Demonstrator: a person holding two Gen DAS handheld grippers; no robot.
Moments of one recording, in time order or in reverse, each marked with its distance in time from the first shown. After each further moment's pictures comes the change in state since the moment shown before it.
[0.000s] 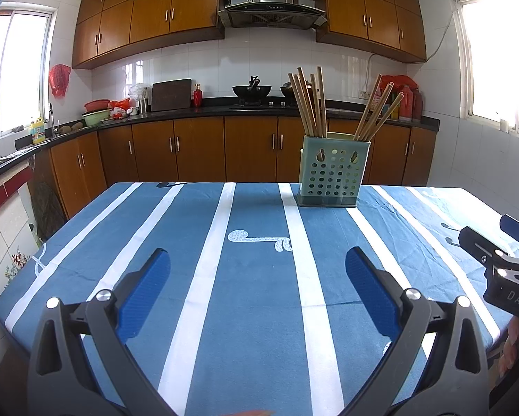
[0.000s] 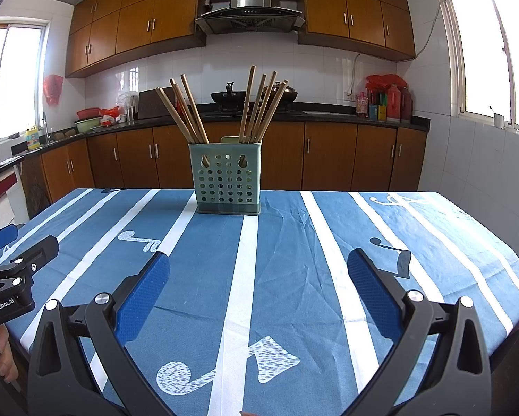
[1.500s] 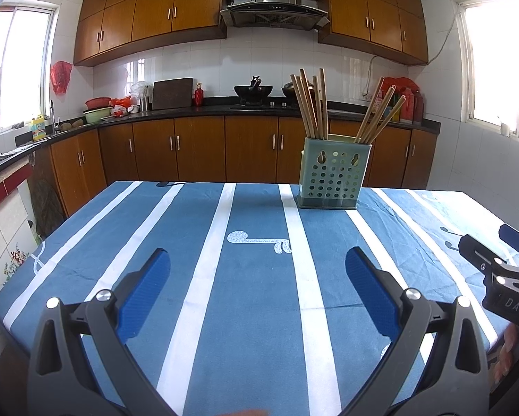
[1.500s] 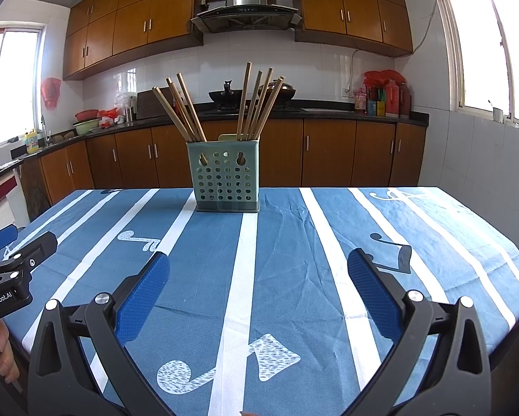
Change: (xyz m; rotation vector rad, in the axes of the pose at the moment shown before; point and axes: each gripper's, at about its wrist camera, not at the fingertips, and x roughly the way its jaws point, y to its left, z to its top) left arm -0.001 -0.001 -0.003 -0.016 0.000 -0.001; right arm 0.000 -0.001 0.000 0.006 0.005 0.000
